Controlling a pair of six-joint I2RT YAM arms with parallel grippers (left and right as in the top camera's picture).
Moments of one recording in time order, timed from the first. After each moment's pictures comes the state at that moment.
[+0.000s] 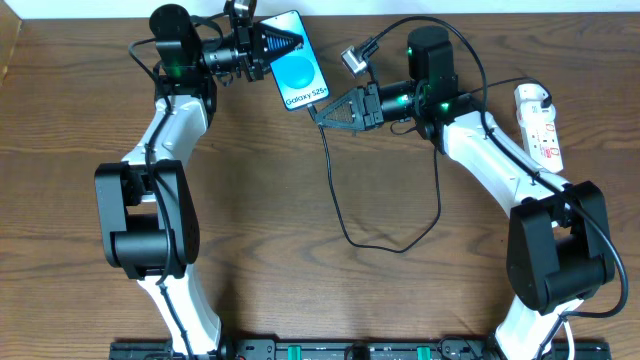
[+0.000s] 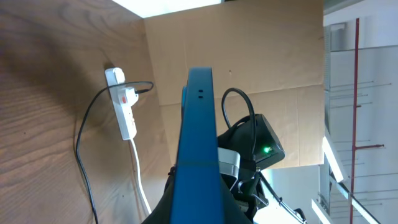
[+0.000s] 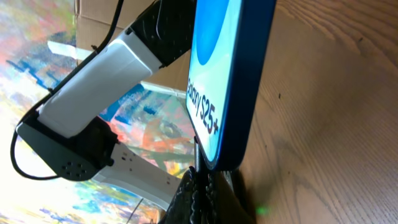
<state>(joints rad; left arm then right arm) 0.02 2.05 1.46 0.66 1.42 -1.45 0.35 1.92 1.39 0.07 -1.37 0.76</state>
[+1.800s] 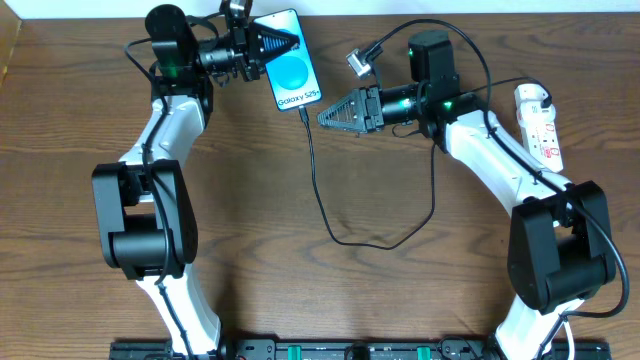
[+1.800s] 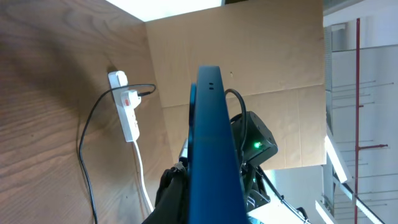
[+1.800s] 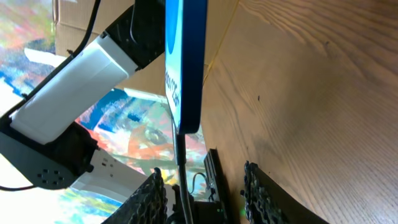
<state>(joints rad) 0.04 2.05 1.46 0.66 1.43 -1.43 0.35 1.92 1.39 -0.05 -1.31 0.63</state>
